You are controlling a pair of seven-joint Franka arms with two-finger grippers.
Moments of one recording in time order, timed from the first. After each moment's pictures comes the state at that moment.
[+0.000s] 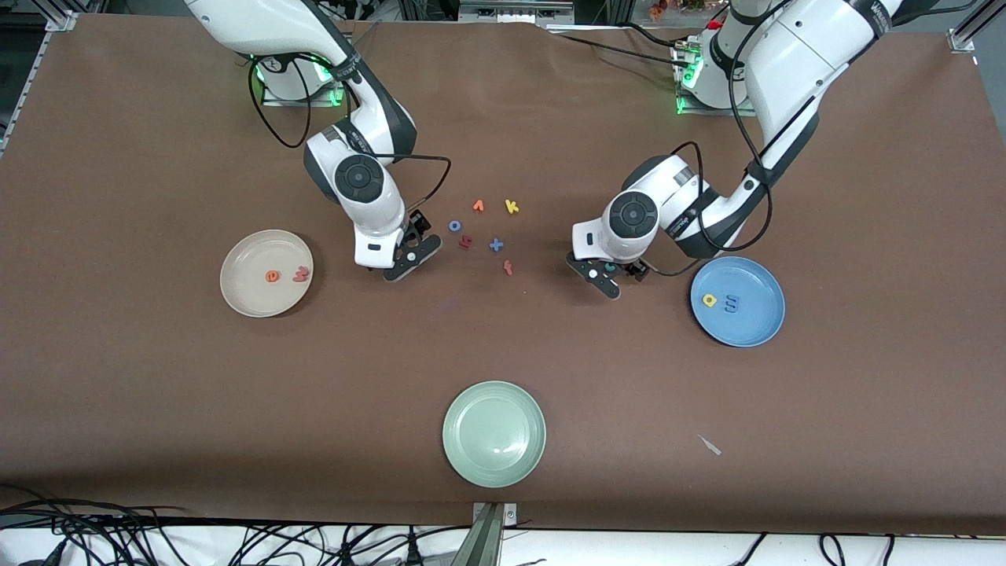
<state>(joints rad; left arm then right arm) 0.06 0.65 -0.63 -1.93 0.46 2.21 -0.13 0.40 0.46 0.18 -2.04 -0.18 2.43 -0.04</state>
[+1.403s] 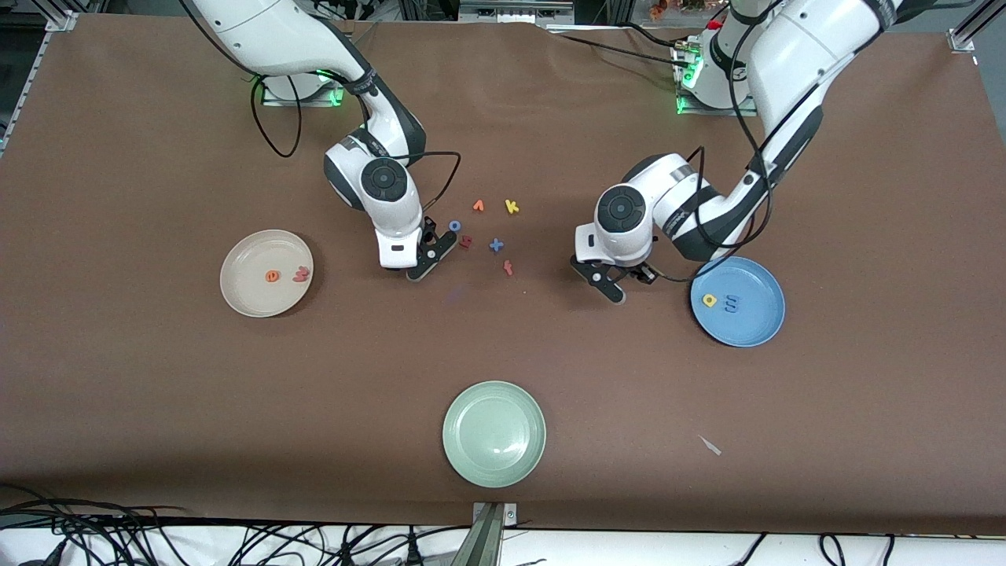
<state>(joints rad) 0.06 0.61 -0.65 -1.85 0.60 2.00 -0.09 0.43 0.53 0.17 -2.04 -0.24 2.51 -0.07</state>
